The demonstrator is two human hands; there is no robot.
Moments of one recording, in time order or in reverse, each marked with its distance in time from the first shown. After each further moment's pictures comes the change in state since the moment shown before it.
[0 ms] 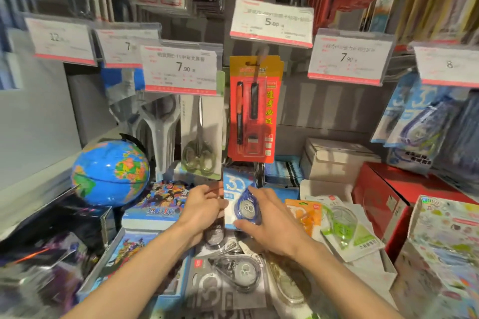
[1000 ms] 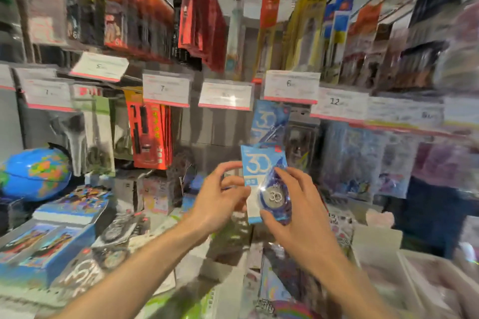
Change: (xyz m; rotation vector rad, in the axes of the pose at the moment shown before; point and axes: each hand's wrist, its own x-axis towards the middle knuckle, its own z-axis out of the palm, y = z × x) left_hand -0.137 0.077 0.296 -0.042 -0.107 0.427; right_hand -0.174 0.181 -0.219 0.017 0.529 -0.236
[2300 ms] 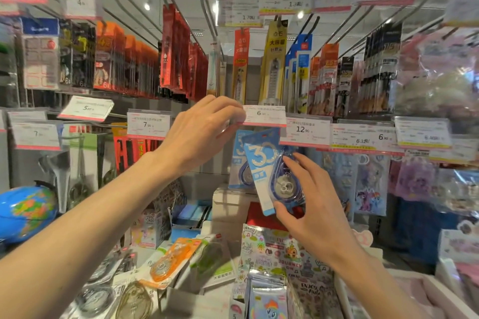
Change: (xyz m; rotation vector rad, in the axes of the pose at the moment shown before) left_hand 0.069 0.142 -0.010 1.294 0.087 1.204; right_hand 0.025 0.026 -0.062 -0.089 0.166 -0.158
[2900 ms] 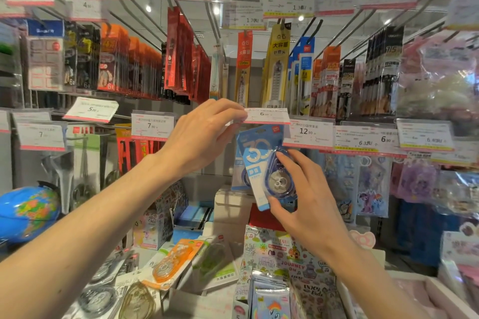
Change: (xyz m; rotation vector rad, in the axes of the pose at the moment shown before) left_hand -0.005 -0.005 -0.001 -0.077 -0.007 -0.046; right_hand 0.013 -0.011 0.008 -0.037 0.036 -0.051
